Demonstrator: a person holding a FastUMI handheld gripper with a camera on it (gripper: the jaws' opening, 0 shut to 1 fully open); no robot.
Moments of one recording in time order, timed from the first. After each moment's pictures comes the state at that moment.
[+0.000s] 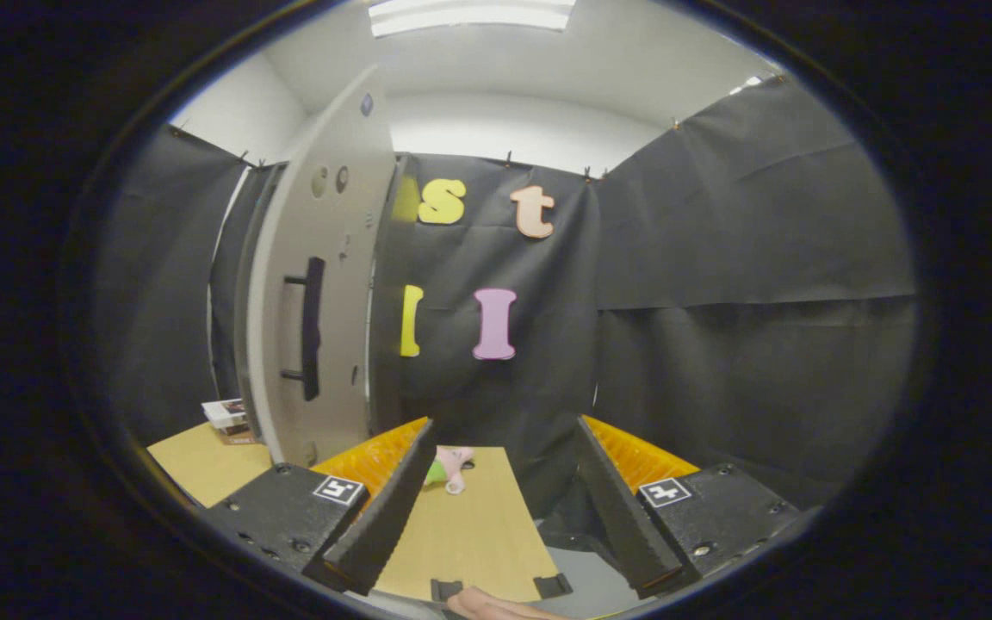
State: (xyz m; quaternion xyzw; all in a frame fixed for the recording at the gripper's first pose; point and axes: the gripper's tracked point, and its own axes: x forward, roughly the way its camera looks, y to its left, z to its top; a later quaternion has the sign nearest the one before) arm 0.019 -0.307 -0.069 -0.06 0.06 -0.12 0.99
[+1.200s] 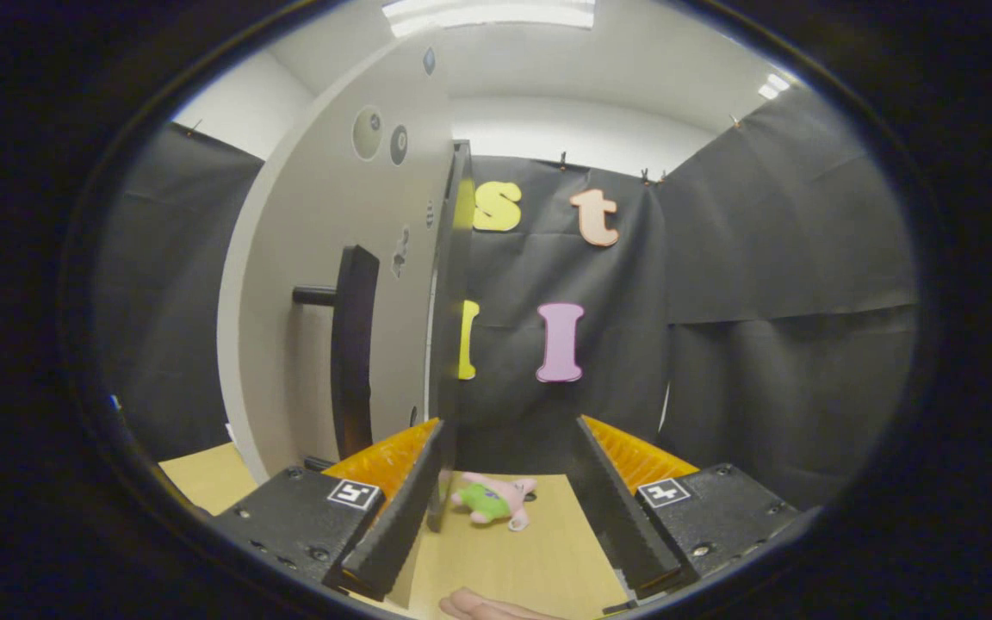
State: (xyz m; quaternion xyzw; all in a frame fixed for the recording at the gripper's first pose) arm 0.125 -0.187 -0.053 -0.06 0.04 -0.05 1.00
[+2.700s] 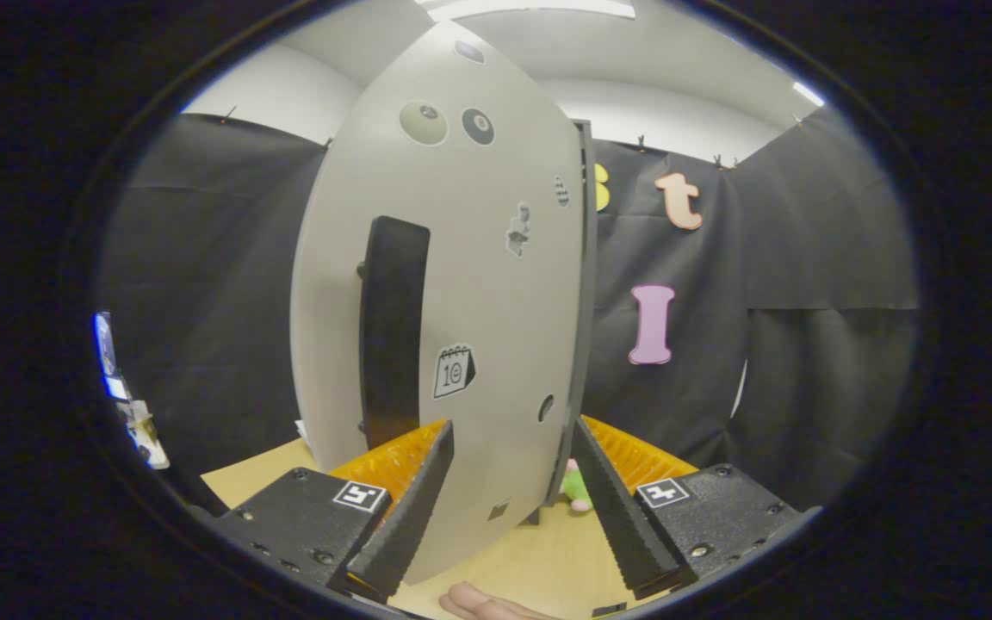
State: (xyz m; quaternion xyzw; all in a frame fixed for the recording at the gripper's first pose) arm 0.135 0.013 -0.101 -0.06 0.10 0.08 0.99
